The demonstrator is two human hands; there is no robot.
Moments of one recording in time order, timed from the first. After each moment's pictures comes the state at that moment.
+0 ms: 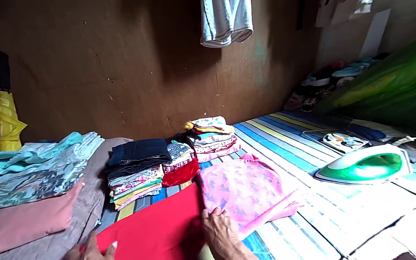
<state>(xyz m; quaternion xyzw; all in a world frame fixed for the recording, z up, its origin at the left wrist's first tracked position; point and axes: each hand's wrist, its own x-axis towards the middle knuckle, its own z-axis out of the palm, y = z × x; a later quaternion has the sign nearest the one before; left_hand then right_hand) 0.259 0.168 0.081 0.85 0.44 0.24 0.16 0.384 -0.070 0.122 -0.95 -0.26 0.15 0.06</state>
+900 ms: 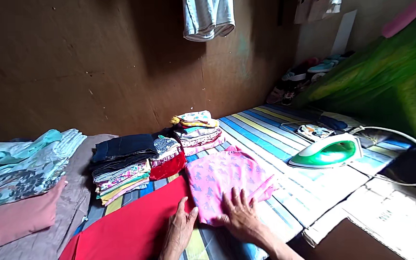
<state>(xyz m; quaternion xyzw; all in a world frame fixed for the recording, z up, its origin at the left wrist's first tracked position) 0.351 0.016 0.075 0.91 0.15 0.05 0.39 0.415 -0.181 0.077 -0.95 -0.23 0.13 0.15</state>
